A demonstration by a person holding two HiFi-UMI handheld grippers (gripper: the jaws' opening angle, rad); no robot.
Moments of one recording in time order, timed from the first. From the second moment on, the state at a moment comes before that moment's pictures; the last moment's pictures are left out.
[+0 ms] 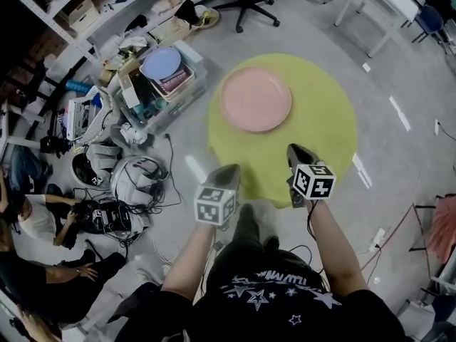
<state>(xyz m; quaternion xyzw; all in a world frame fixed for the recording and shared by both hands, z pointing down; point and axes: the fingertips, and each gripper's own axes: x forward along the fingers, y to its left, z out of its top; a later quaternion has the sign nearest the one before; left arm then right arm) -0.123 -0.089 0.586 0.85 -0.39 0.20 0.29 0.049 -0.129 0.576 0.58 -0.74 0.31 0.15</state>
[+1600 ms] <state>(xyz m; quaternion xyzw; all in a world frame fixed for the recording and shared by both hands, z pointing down) -0.032 0.182 0.540 0.86 -0.41 0.17 0.25 0.124 0.148 0.540 0.54 -0.79 0.29 0.09</state>
